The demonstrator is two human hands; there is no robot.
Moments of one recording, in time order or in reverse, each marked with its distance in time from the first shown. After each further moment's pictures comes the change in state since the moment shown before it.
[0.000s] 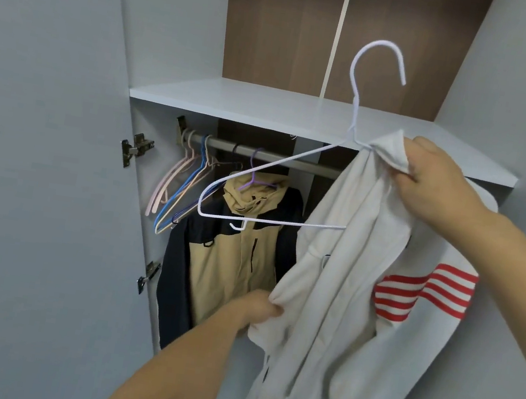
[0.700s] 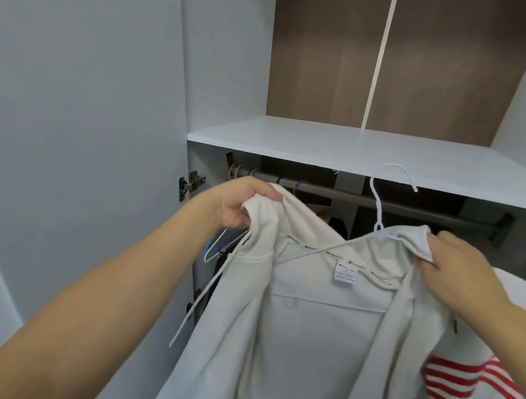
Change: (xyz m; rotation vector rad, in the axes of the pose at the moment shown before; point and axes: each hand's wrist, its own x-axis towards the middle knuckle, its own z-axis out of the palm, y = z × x) left_hand -0.122 0.128 -0.204 -0.578 0.036 0.246; right_hand -0.049 0.007 0.066 -0.050 -0.162 0.174
